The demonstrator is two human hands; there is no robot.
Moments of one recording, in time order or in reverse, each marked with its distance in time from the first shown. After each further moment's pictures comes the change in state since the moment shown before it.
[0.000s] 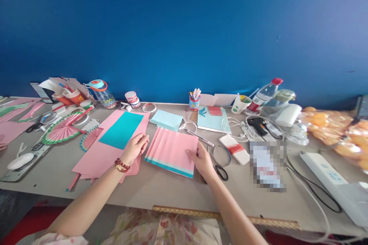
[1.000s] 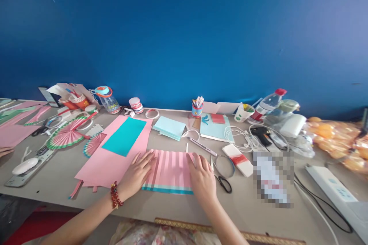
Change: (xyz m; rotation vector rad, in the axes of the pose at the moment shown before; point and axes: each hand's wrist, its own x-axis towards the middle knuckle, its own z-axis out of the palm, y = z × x) left_hand -0.057 -0.014 -0.006 1.054 -0.191 0.578; right_hand -0.027 -0.008 0.015 -1.491 0.078 -0.398
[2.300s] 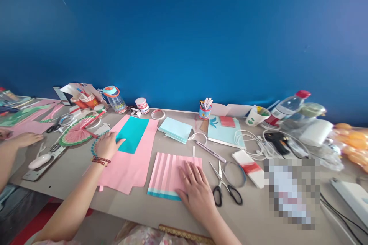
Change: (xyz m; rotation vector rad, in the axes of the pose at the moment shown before) left_hand -0.011 -0.174 -0.019 0.167 0.091 -0.832; right_hand -0.013 -0.012 0.032 0.094 -0.015 -0.309
